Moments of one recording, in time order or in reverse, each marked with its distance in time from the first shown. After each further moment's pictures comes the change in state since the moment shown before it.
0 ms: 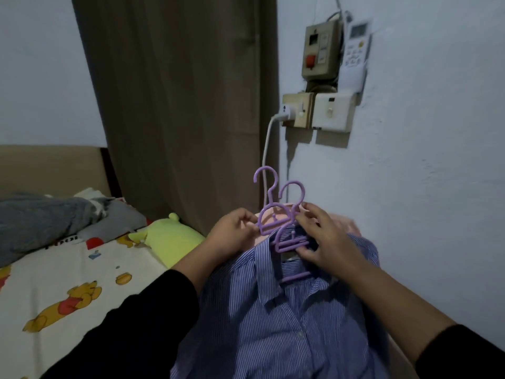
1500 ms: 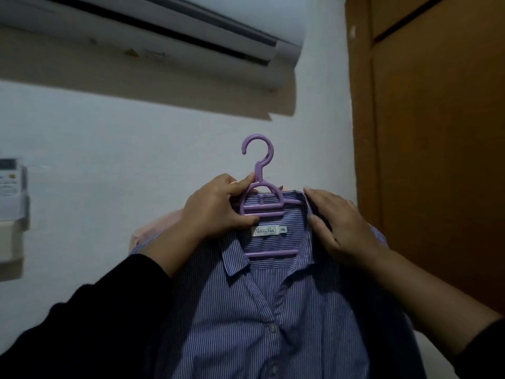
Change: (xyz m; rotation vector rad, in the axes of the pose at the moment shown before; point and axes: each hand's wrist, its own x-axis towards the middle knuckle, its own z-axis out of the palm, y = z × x) left_hand -0.088 0.404 0.113 -0.182 -0.235 1.439; right_hand -0.228 -0.150 -0.416 -1.045 0.455 0.568
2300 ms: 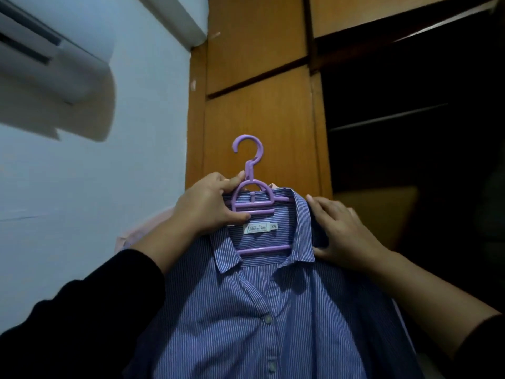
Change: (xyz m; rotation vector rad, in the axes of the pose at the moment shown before) left_hand 0.218 0.309 0.163 -0.467 0.093 0.291; right_hand -0.089 0.230 -0.312 -0.817 -0.287 0.276
